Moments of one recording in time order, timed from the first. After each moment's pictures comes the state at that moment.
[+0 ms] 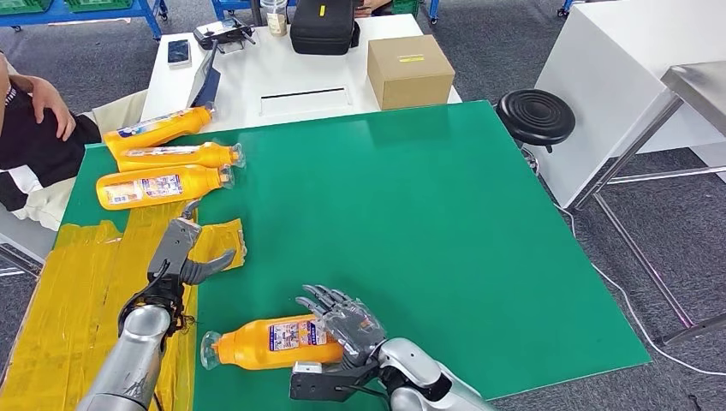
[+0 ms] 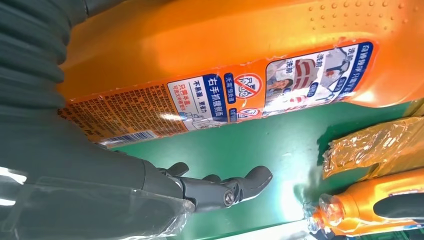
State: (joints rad) left arm -0.46 -0.11 -0.04 -0.91 -0.42 0.13 -0.29; right arm -0.20 -0.13 0.85 -1.30 0.85 -0.03 -0.12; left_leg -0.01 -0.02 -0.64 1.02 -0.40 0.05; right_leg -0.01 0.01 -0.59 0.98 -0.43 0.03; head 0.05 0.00
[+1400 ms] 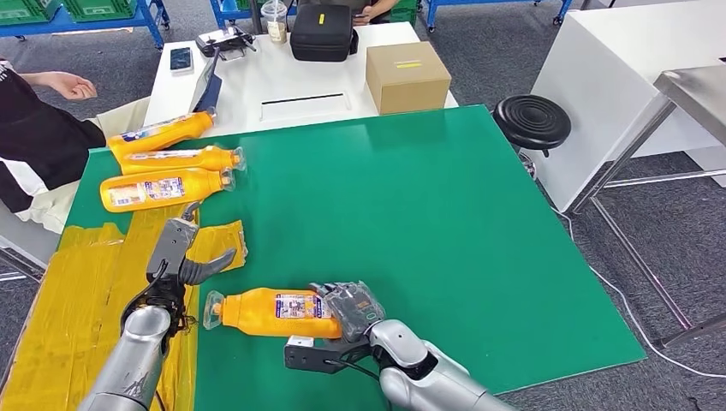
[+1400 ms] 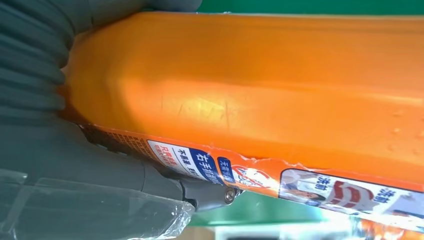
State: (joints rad) left arm -0.46 -0.11 -0.04 -0.89 -0.37 0.15 -0.30; right arm -0.30 -0.09 0.85 -1.08 0.96 -0.09 0.01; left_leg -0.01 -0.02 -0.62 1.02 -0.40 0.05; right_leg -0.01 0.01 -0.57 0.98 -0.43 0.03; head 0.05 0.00
